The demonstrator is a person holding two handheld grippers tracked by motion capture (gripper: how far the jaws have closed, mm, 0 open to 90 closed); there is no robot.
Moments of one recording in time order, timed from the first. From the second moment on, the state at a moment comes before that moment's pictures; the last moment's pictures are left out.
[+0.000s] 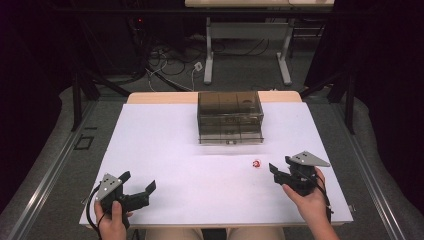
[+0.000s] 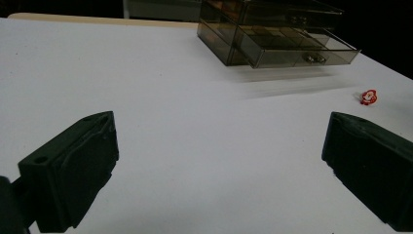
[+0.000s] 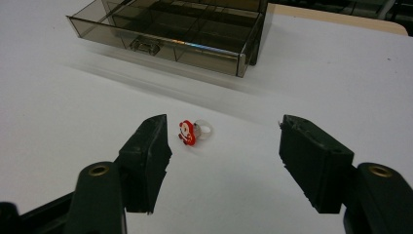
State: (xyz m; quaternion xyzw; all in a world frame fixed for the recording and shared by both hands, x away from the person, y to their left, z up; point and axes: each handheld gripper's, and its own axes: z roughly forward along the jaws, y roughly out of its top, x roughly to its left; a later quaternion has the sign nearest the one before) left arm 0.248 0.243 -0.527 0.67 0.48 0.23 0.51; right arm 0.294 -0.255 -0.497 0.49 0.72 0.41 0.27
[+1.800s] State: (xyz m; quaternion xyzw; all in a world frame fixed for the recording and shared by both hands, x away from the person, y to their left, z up) left arm 0.252 0.242 -0.531 0.68 0.49 0.22 0.51; right arm 0.371 -0.224 -0.498 0.43 0.81 0.36 0.17
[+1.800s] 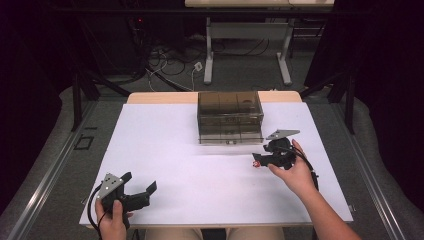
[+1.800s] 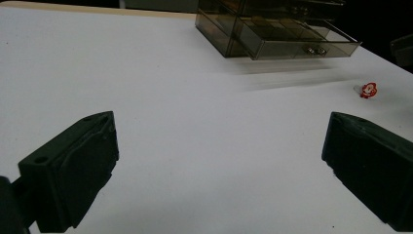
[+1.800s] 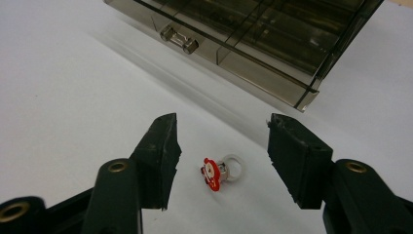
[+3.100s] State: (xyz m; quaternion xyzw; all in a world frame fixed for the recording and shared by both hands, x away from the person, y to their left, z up) left arm 0.253 0.243 -0.532 0.68 0.49 0.21 0.51; right arm 0.386 -0.220 -0.536 0.45 0.82 0.33 0.12
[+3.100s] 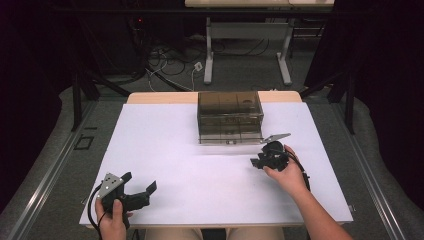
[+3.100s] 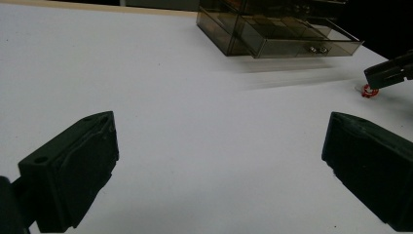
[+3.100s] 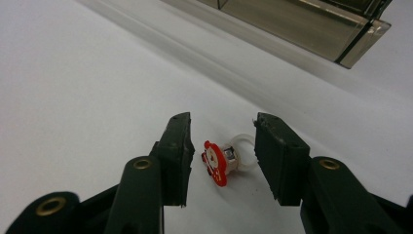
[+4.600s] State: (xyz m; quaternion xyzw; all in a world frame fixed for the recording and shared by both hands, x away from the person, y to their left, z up) left arm 0.253 0.243 -0.532 0.67 0.49 0.21 0.51; right arm 0.386 -0.216 -0.547 0.46 0.83 0.31 0.12
